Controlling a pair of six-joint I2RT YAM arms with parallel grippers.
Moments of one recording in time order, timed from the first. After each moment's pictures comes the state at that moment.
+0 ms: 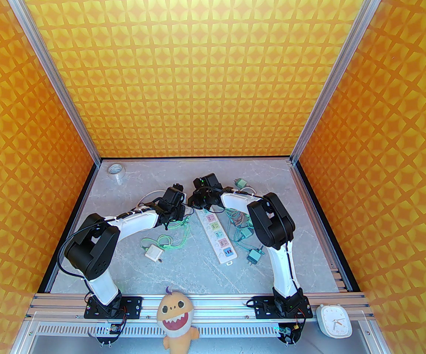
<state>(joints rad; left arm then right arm) -0.59 1.76 1.05 -0.20 -0.15 -0.30 0.52 2.17 1.48 -0.20 -0.53 0.62</state>
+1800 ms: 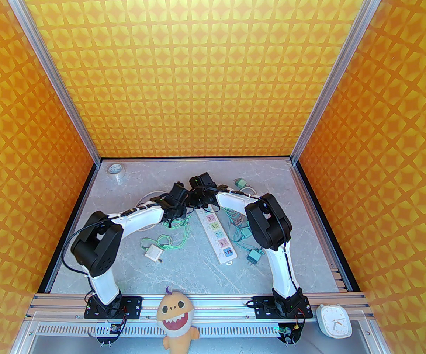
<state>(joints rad) -0.65 1.82 1.20 -0.40 -0.30 -0.37 0.57 2.17 1.54 -0.29 -0.38 0.54</state>
